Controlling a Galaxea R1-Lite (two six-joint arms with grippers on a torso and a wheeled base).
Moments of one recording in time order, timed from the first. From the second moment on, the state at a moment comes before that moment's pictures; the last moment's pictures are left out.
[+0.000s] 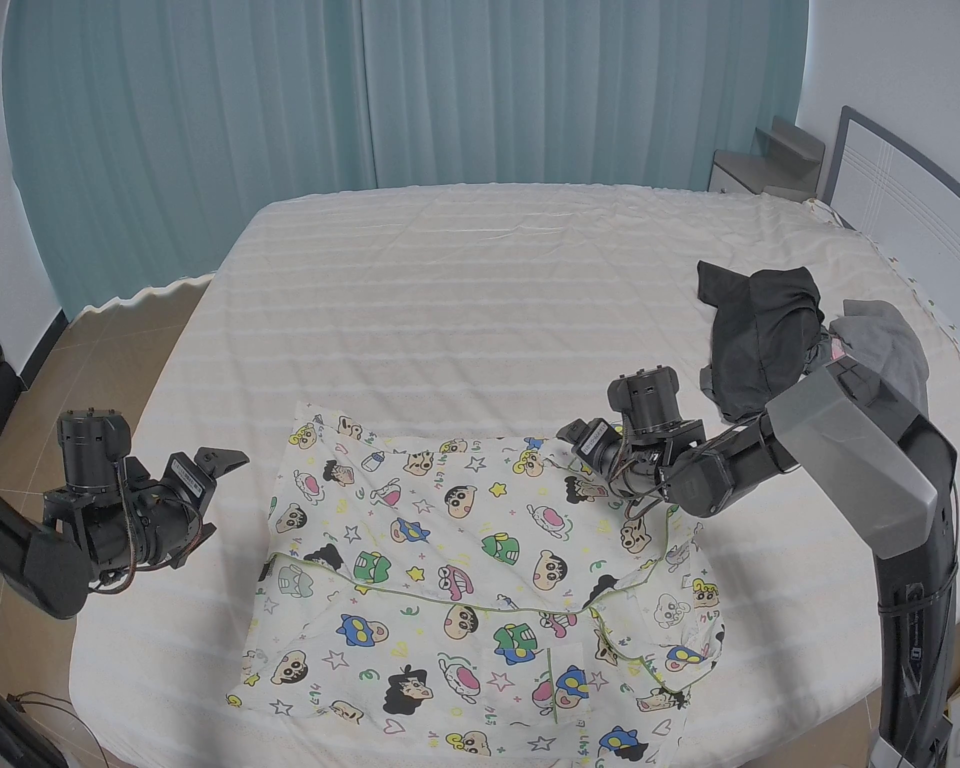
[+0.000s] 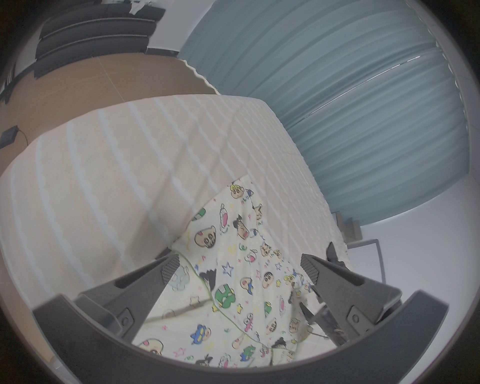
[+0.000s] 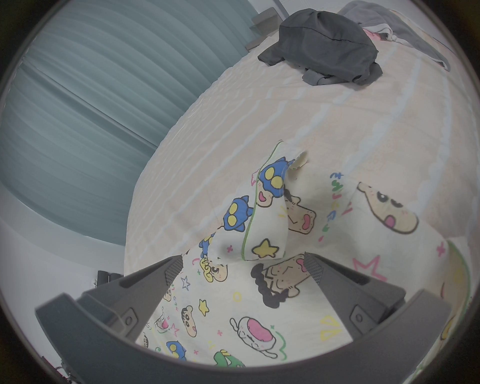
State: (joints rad) left arm -0.03 1.67 -0.47 -0.71 -0.14 -0.98; right arm 0.45 2.40 -1.44 -0.39 -0.16 0.96
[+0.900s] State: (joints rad) left arm -0.05 1.55 -0.35 -0.72 -0.16 -0.99; right arm 0.41 2.67 -2.00 -0.28 -0.20 0.94
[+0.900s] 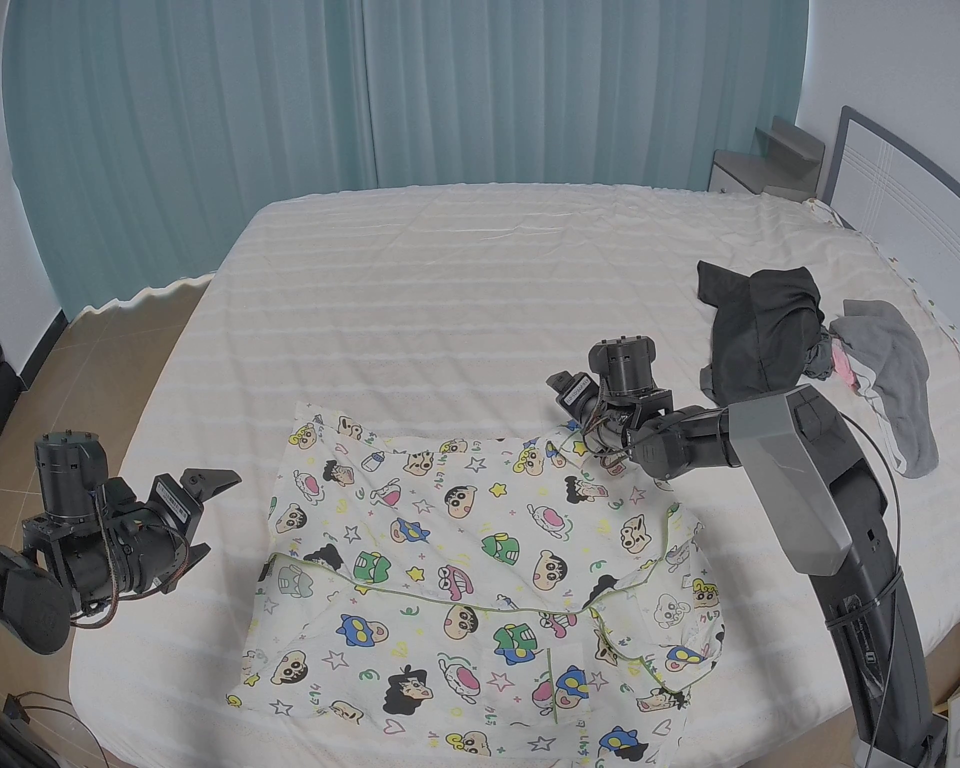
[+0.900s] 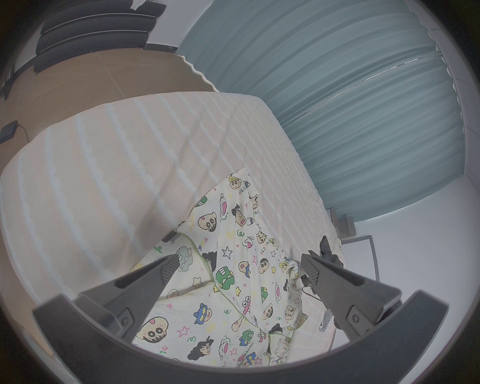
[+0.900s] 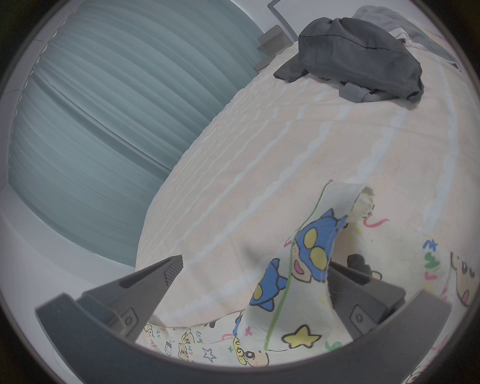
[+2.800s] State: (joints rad) left arm -0.05 1.55 -0.30 -0.79 -0.16 -0.99; right arm 0.25 2.03 -2.00 1.18 0.14 0.63
